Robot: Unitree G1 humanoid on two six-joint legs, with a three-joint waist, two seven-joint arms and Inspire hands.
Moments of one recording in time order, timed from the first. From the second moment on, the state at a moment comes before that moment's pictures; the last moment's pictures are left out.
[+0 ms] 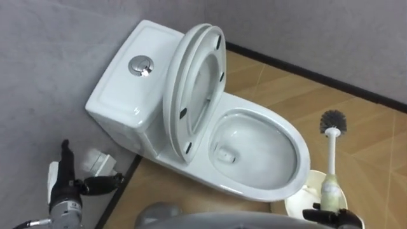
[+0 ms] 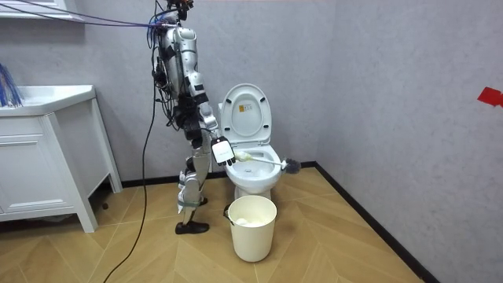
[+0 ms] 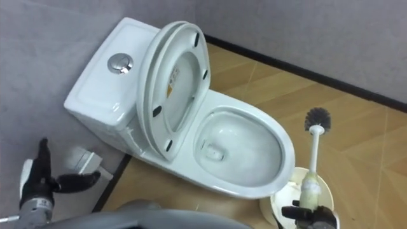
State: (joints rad) left arm 0.51 0.20 0.13 0.13 0.18 -0.10 0.25; right arm 0.07 -0.30 0.01 1.28 0.25 -0.03 -0.19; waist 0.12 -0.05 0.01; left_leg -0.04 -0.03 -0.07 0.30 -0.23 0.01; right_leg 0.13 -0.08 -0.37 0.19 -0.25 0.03
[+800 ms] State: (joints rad) left arm 0.39 0.30 -0.09 -0.19 0.47 -0.16 0.29; right arm -0.02 -0.30 0.06 1.29 -0.05 -0.07 -0.13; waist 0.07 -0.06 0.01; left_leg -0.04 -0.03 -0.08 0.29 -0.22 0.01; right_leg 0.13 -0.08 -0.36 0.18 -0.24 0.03
